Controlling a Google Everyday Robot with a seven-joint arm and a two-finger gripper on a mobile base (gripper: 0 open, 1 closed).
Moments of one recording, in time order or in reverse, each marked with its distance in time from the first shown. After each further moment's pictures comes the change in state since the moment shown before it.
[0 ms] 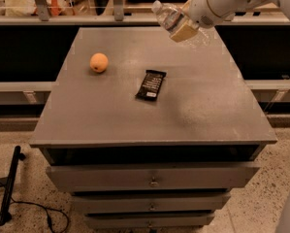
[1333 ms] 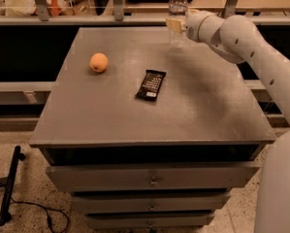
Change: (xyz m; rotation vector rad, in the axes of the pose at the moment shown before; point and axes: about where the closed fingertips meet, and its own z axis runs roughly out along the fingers) arm 0.039 -0.104 0.105 0.367 -0.510 0.625
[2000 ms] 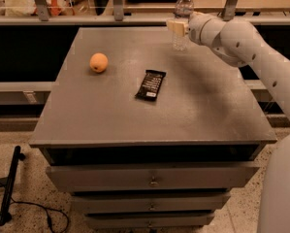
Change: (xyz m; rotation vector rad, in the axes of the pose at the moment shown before) arm 0.014 -0.011 -0.007 0.053 0.022 0.045
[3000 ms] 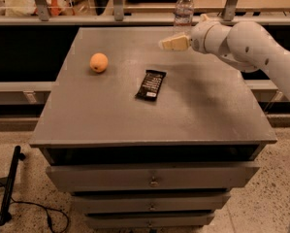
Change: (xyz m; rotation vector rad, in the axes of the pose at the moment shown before) arm 0.012 0.031 -0.048 -0.073 0.091 -0.125
